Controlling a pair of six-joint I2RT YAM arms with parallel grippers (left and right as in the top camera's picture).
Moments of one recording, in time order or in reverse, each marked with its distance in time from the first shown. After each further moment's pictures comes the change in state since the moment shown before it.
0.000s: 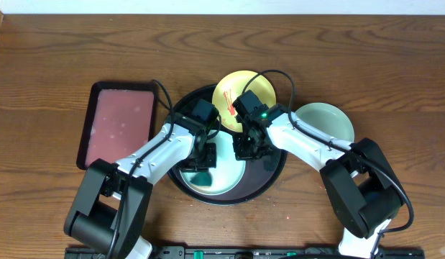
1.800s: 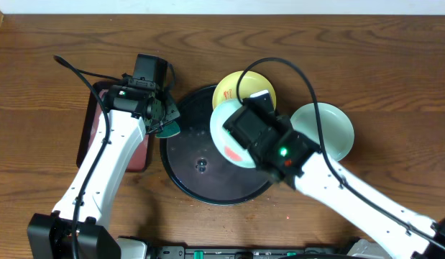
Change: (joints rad) left arm 0.277 -0.202 0.289 -0.145 -0.232 -0.175; right arm 0.245 -0.453 0.018 -0.164 0.890 -0.108
